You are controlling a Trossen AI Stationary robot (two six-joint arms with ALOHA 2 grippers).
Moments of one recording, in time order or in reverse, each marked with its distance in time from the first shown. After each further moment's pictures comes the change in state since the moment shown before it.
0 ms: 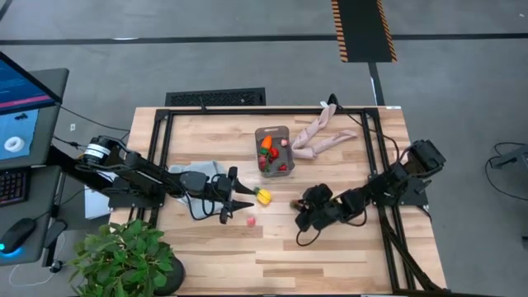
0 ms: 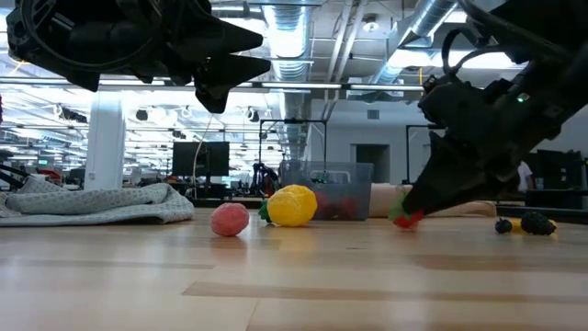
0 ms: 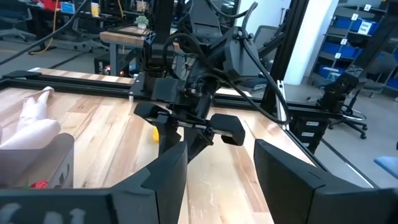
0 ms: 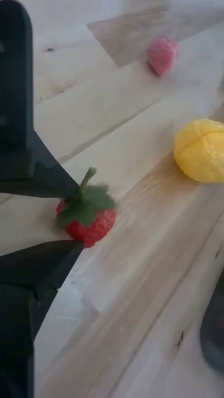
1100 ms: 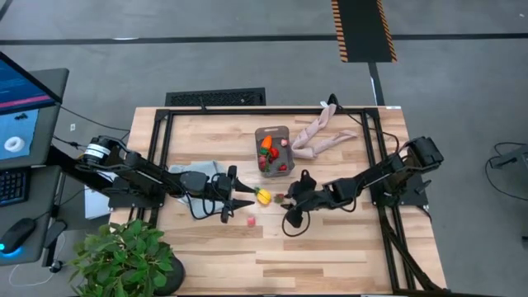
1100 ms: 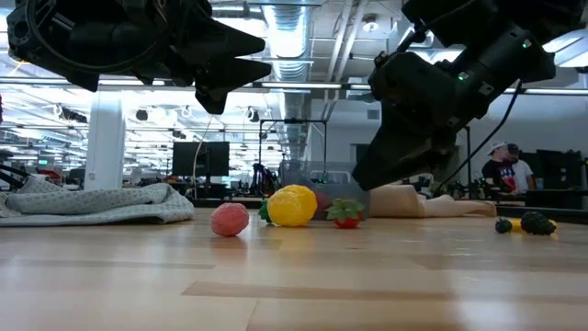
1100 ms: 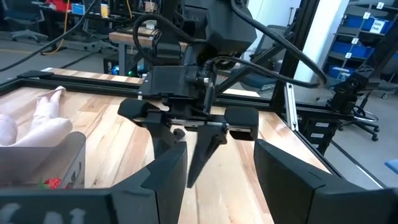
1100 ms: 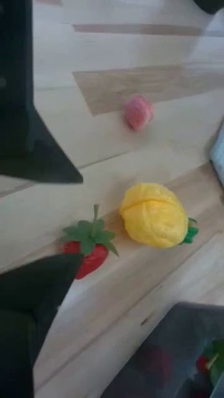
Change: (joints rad) left arm 0.000 0.000 0.000 -0.005 -0.031 0.005; right arm -0.166 -0.009 0.102 0.064 -0.252 -0.383
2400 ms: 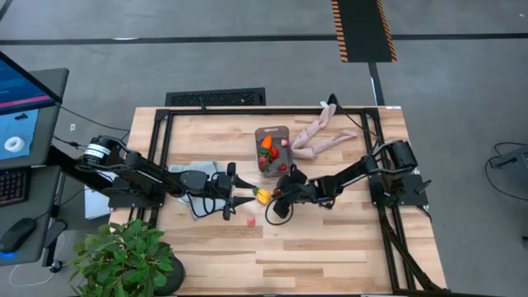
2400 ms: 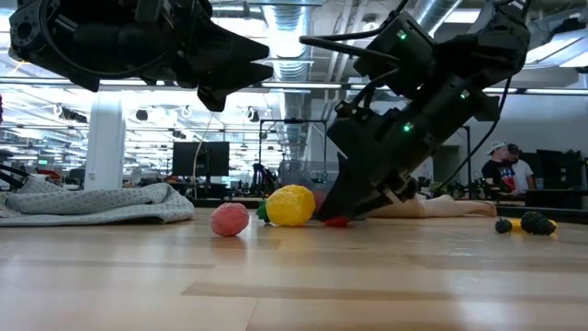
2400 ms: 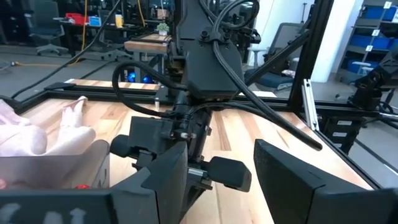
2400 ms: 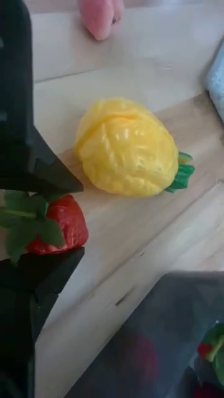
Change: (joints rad) left arm 0.013 0.000 0.001 0.005 -0.043 0.065; right arm -0.117 0.228 0.091 0.104 0.000 -0.030
